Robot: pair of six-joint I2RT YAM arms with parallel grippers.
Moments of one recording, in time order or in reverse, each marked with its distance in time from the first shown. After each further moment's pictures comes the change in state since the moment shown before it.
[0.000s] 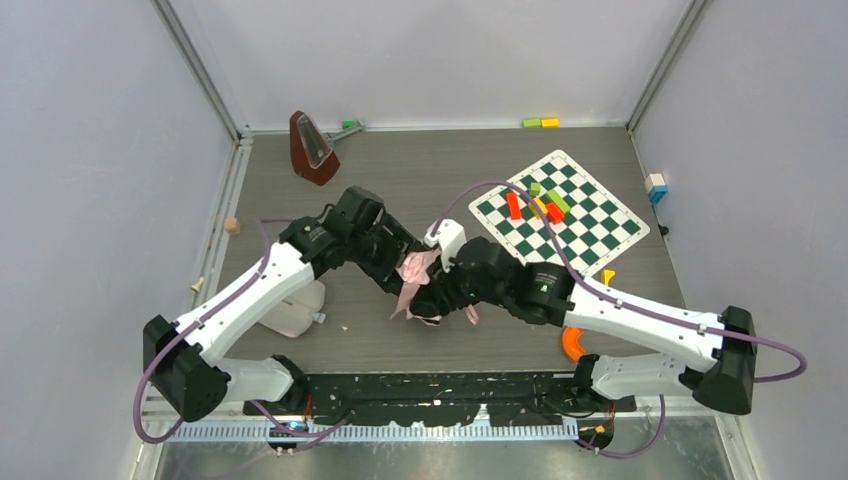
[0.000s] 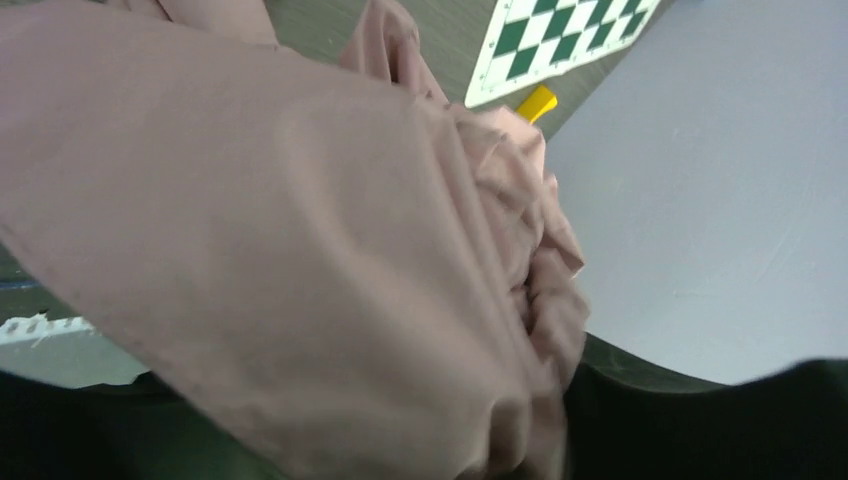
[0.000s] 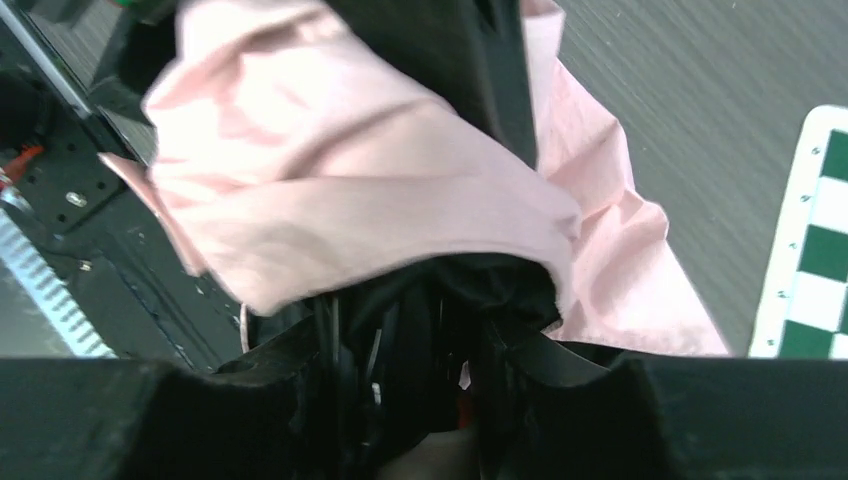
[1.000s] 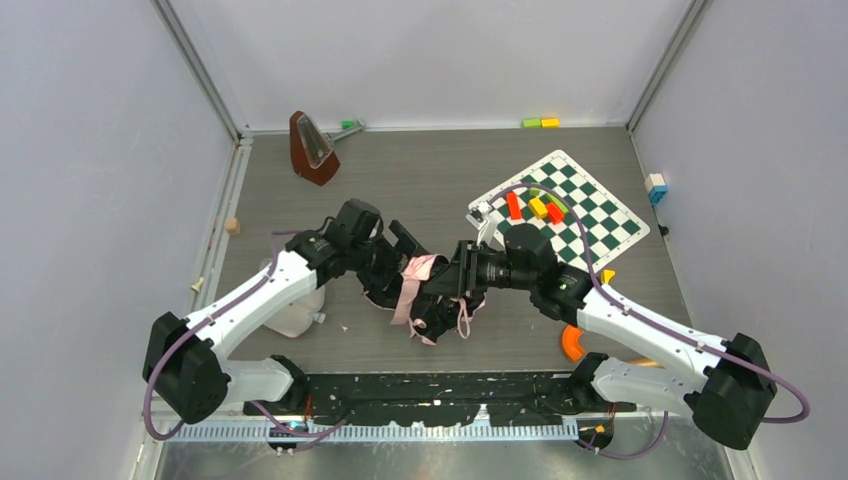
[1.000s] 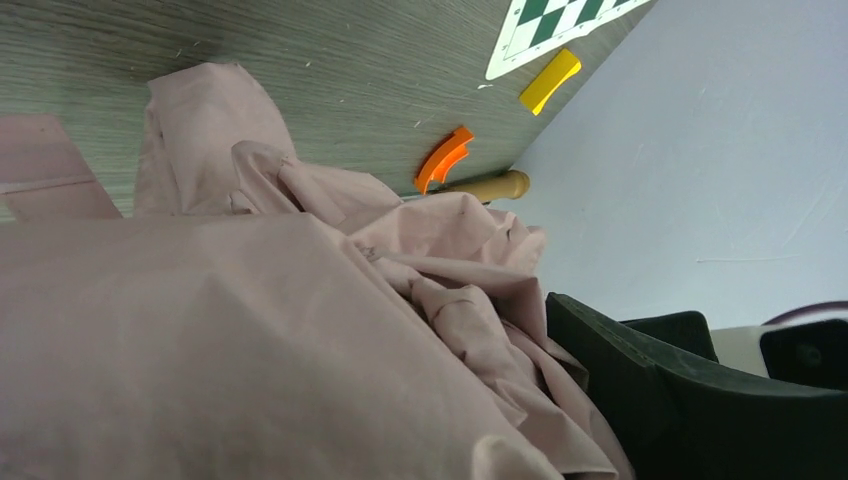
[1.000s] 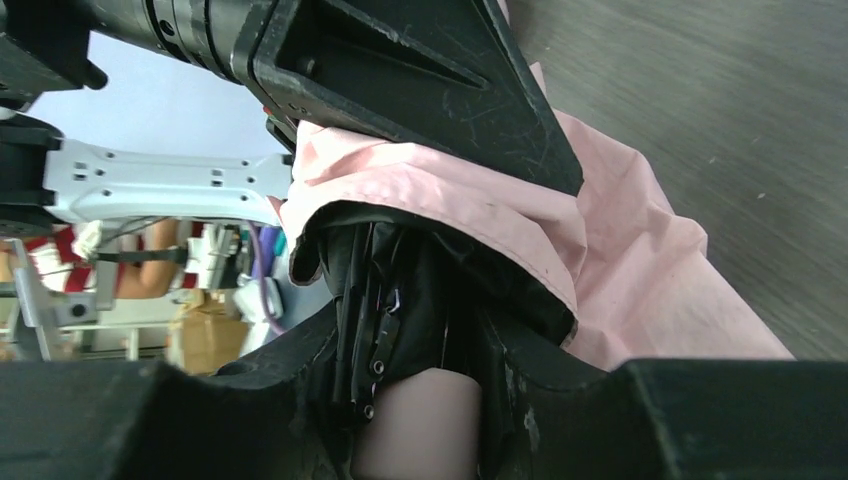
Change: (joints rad) left arm 0.029 -0.019 -0.192 0.201 0.149 0.050; right arm -0.325 -0.160 -0.326 0.466 -0.649 0.675
